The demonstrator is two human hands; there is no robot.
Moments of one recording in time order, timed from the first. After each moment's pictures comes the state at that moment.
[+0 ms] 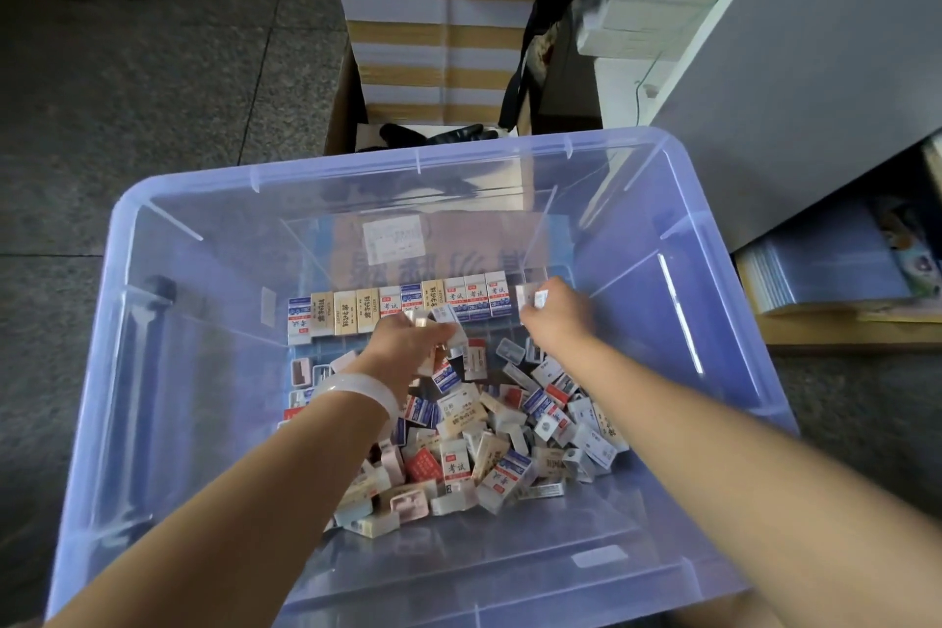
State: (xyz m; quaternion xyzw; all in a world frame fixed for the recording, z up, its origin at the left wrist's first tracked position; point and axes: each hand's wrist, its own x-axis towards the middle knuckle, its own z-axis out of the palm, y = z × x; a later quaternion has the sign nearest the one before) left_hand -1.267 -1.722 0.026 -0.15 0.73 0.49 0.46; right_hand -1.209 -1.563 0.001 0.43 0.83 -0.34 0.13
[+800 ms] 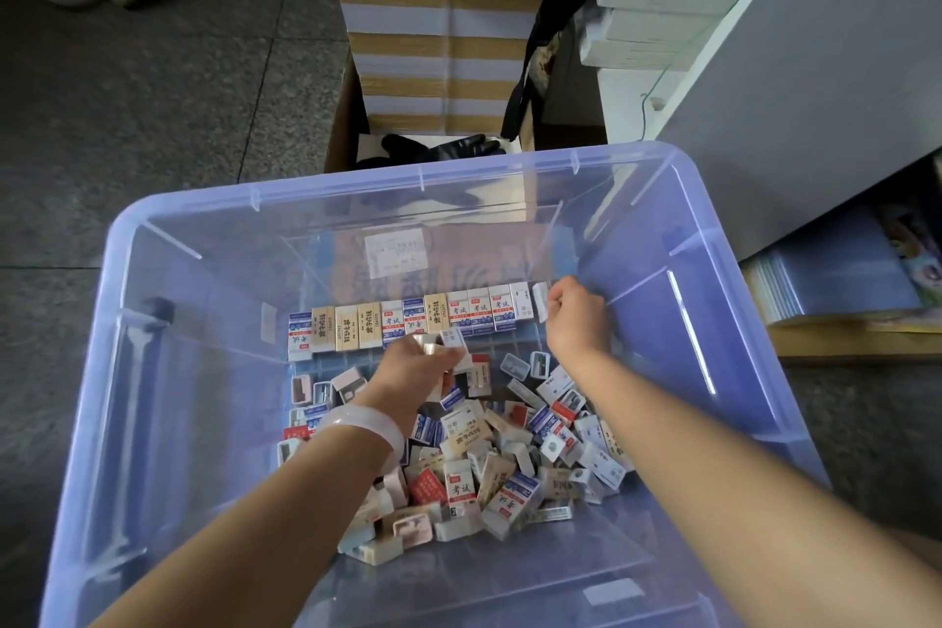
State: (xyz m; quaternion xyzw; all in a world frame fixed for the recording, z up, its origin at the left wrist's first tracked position) left_hand -1.259 -1.722 0.023 -0.11 0.74 0.48 0.46; right_hand -1.211 -1.550 -0.012 0.43 0.86 -0.26 0.05
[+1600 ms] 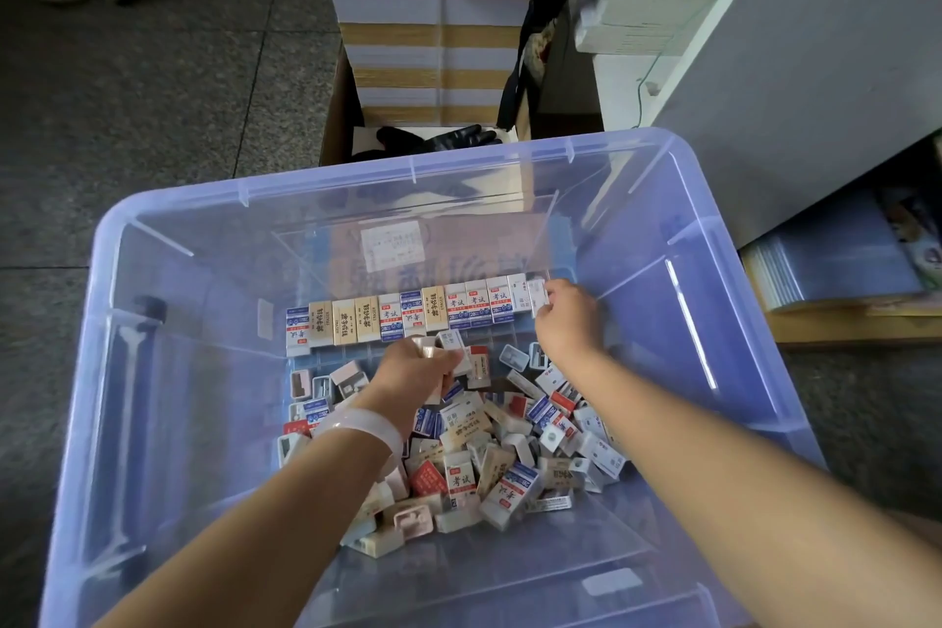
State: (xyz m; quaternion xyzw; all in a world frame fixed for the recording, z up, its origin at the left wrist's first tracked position) left_hand -1.252 -1.725 0.016 -0.09 0.77 0.44 0.45; right_hand -1.206 -1.558 -0.009 0.41 0.86 -0.29 0.08
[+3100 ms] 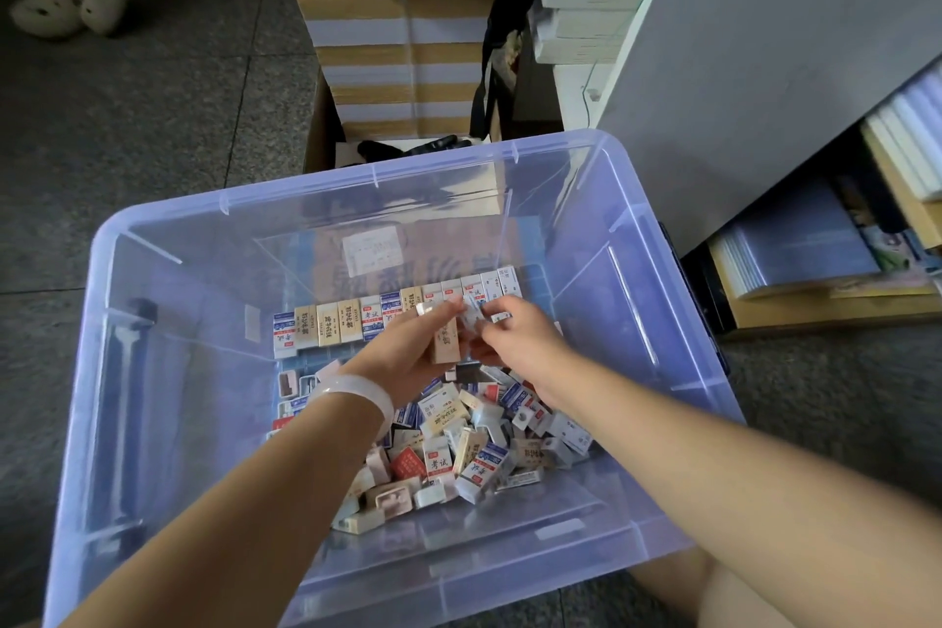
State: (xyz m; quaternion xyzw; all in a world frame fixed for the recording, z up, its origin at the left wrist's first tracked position) left_hand -1.252 -1.701 0.045 -0.12 0.56 0.63 0.53; right_hand -1.179 -1.586 0.032 0.40 0.69 -0.59 0.12
